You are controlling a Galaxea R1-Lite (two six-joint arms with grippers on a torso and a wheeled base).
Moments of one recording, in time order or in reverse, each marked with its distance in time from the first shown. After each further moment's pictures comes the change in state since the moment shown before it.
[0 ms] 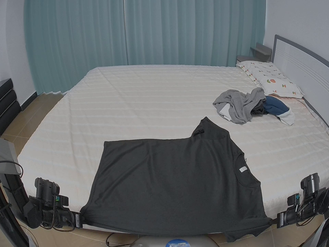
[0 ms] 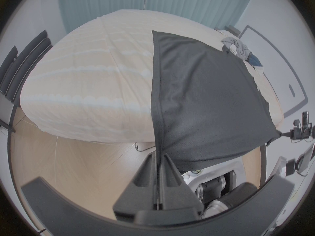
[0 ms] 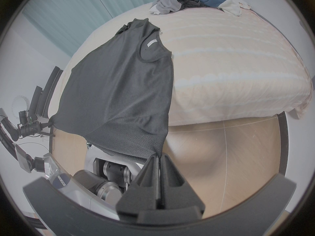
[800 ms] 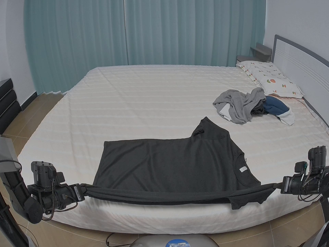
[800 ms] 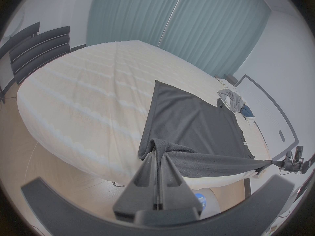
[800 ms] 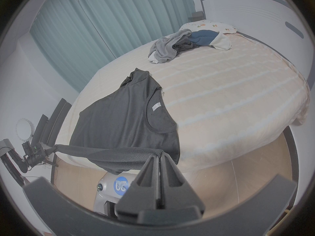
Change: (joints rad) left arm -0.032 -0.038 -0.080 -0.215 0.010 -0.266; right arm 0.016 -0.103 -0.236 -0.004 0.004 0.202
